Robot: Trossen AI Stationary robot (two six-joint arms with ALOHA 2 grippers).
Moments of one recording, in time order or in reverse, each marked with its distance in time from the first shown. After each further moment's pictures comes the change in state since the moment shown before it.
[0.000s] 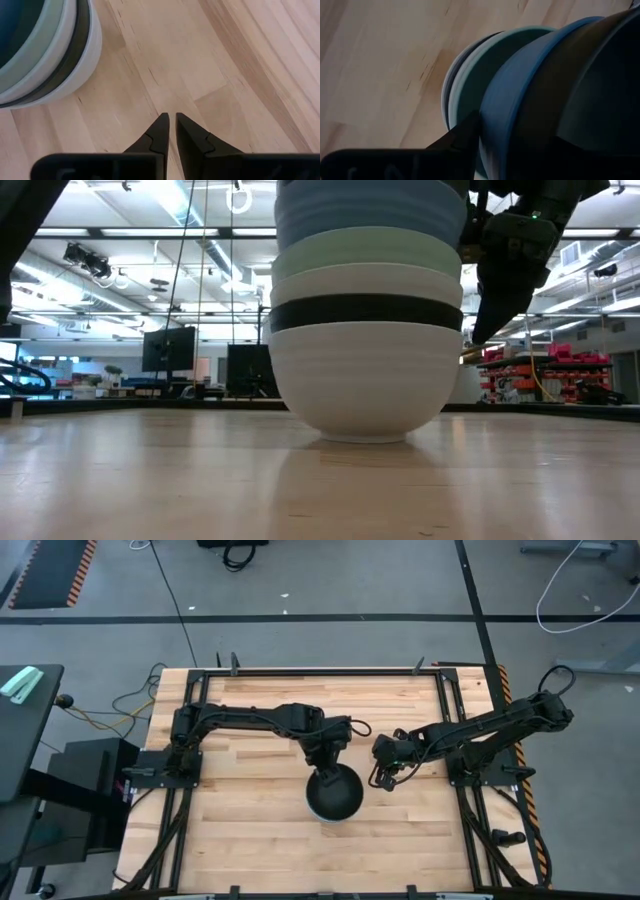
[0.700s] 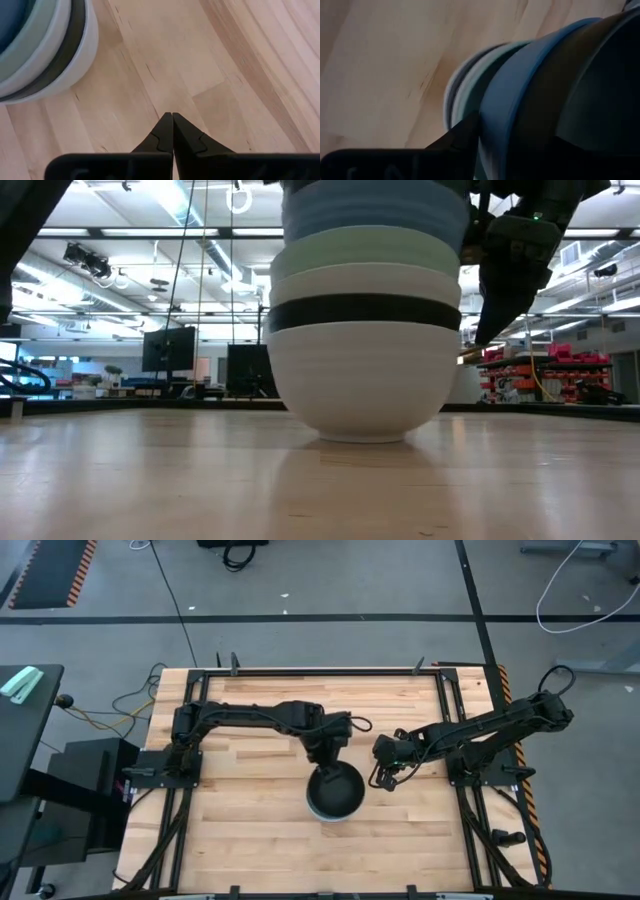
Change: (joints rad) left arm 0.029 0.002 -0.018 0.042 0.027 0.030; right arm 0.000 0.001 0.000 -0.015 -0.001 -0.001
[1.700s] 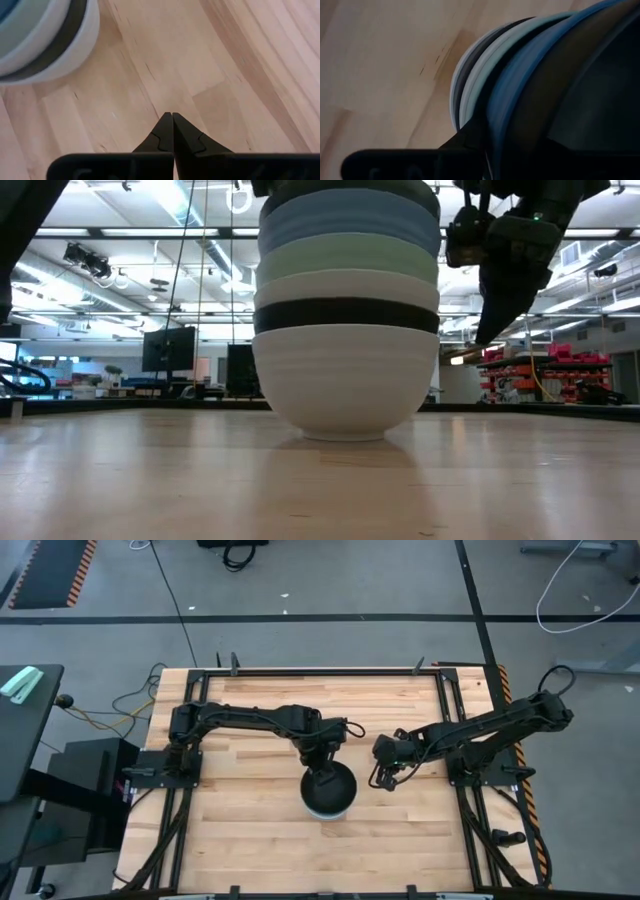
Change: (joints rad) left arm -0.003 -0.014 -0.108 -0.020 -0.018 -0.007; right arm 0.000 0.000 0.000 -0.002 -0.001 -0.003
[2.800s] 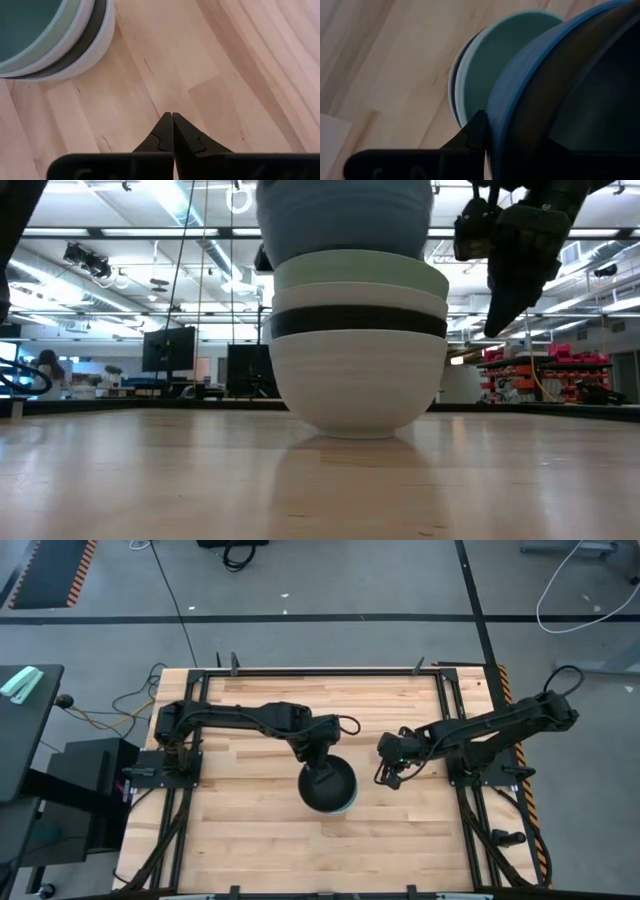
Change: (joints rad) left arm -0.024 -0.108 0.000 0.009 -0.124 -0.036; right arm -0.003 -0.056 0.001 -0.056 -0.010 0.004
